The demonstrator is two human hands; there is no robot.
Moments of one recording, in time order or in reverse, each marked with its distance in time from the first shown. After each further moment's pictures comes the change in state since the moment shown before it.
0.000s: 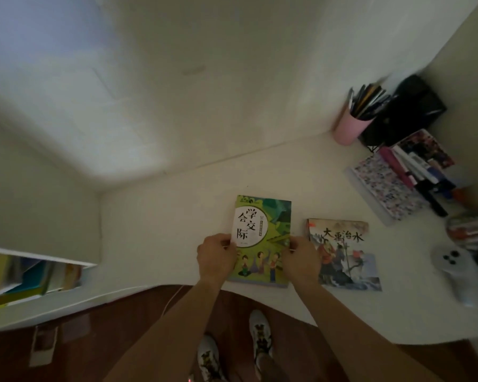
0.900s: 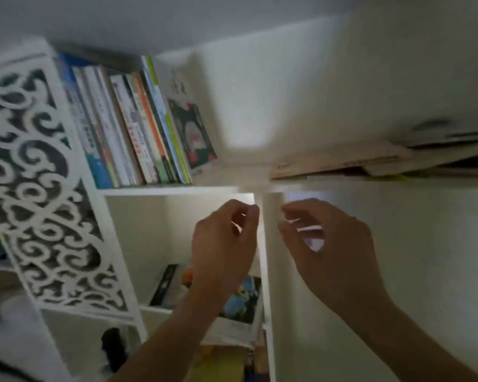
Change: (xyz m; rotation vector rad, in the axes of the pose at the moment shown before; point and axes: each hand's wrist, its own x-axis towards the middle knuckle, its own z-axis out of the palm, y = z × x) left_hand -0.256 0.076 -0.537 -0.087 1.120 0.617; right_hand -0.396 -0.444 -0.137 0.465 0.237 -1.441
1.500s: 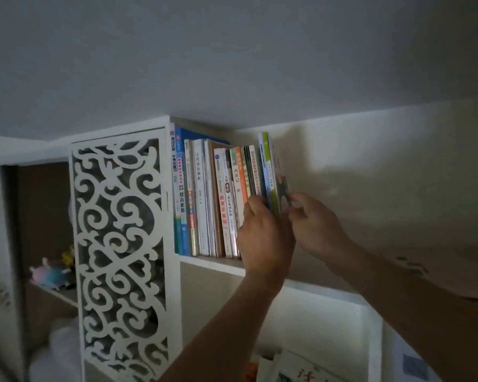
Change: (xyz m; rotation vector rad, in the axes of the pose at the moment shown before) left_hand 0.184 -0.060 -0.021 0.226 0.385 -0.017; right_hand 0.214 -0.060 0.173 0.049 -0.287 0.028
